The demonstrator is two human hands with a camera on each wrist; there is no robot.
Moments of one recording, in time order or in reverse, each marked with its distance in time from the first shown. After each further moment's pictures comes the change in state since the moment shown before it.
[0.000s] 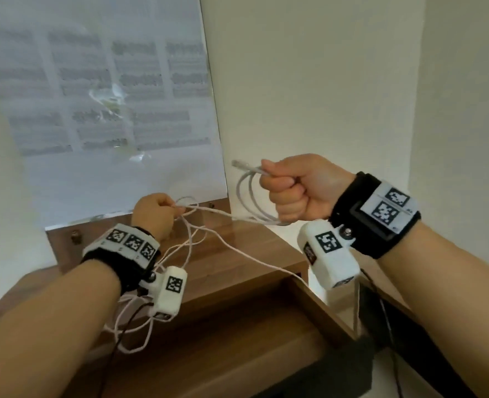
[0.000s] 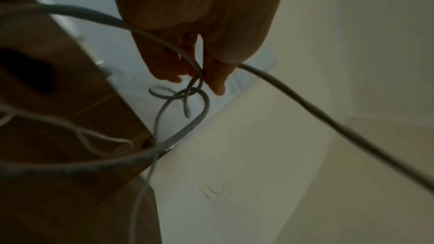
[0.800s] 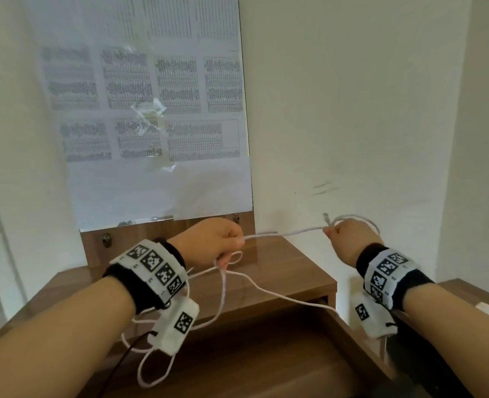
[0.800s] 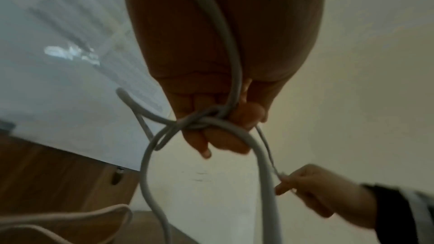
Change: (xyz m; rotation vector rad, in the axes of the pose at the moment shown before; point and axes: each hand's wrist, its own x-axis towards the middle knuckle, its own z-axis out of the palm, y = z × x) left_hand -0.027 0.024 -0.015 0.262 -0.729 0.447; right_hand 0.009 0.084 -0.067 -1.154 1.164 0.433
